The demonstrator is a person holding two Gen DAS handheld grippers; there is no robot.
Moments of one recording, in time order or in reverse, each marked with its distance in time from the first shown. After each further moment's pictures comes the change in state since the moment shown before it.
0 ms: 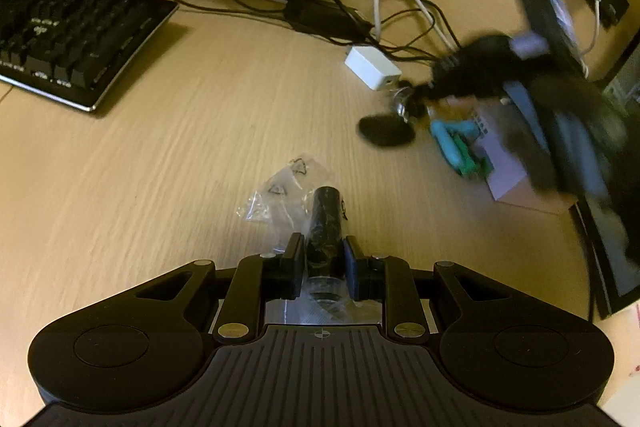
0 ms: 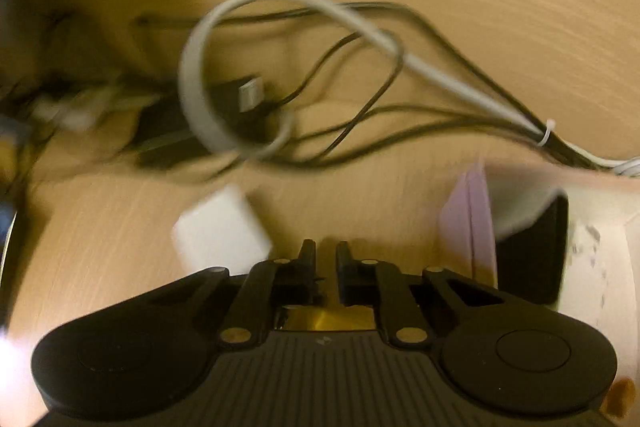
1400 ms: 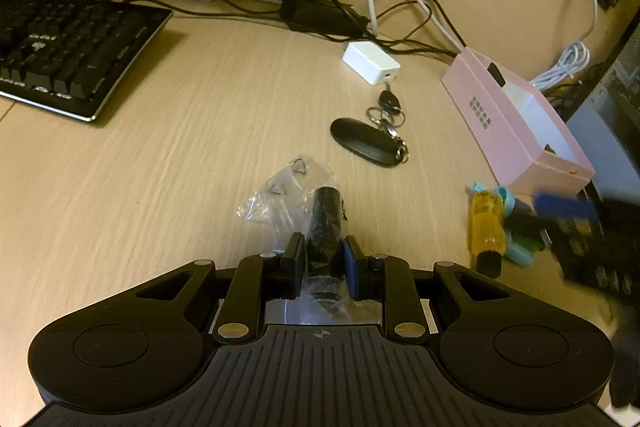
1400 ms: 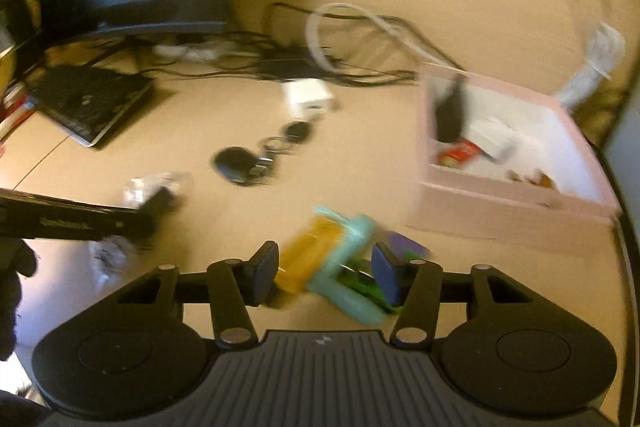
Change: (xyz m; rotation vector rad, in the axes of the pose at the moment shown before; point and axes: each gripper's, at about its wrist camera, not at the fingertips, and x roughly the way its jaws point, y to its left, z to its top) left arm -0.003 -0.009 -0.004 0.061 0.009 0.048; right arm -0.135 0.035 -0.167 -0.129 -0.225 -0.009
